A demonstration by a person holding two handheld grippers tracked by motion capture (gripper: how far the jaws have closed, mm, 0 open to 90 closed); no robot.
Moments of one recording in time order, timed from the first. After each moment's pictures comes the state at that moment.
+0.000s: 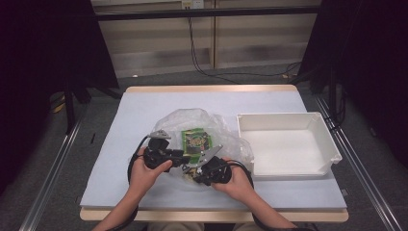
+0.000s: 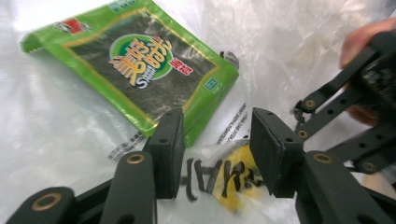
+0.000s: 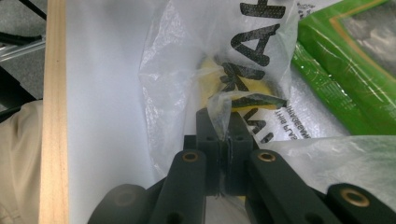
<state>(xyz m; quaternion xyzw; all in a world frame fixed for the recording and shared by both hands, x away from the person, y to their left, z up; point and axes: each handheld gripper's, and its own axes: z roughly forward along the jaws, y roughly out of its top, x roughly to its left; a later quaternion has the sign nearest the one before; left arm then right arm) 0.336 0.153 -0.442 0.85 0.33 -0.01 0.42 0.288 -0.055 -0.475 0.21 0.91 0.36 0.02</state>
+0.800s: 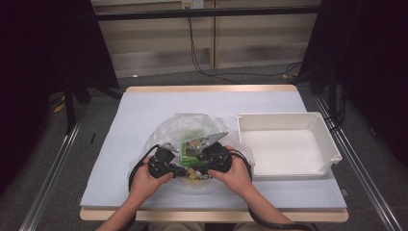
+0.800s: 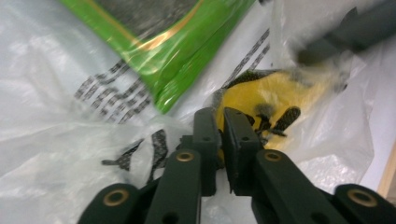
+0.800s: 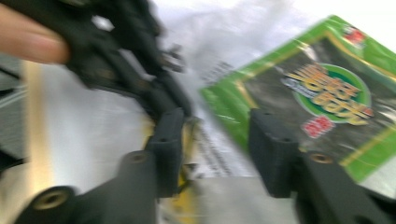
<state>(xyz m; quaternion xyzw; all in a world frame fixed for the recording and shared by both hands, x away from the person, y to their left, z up) 0.326 0.156 -0.466 0.90 0.30 -0.04 0.31 0.307 -0.059 -0.446 0.29 0.87 0.38 0.08</state>
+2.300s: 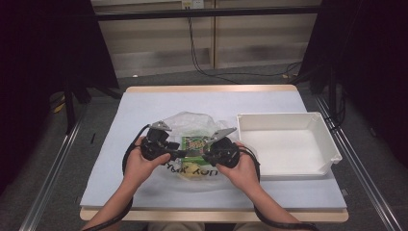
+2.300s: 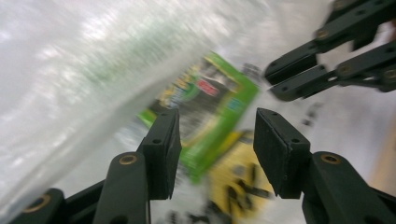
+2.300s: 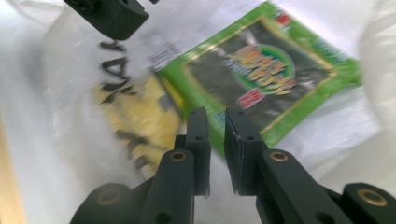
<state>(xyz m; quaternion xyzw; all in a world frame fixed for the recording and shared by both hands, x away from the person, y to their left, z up) 0.352 0.157 -0.405 0.87 0.32 0.03 0.38 0.310 -0.080 -0.431 0.34 0.86 0.36 0.11</state>
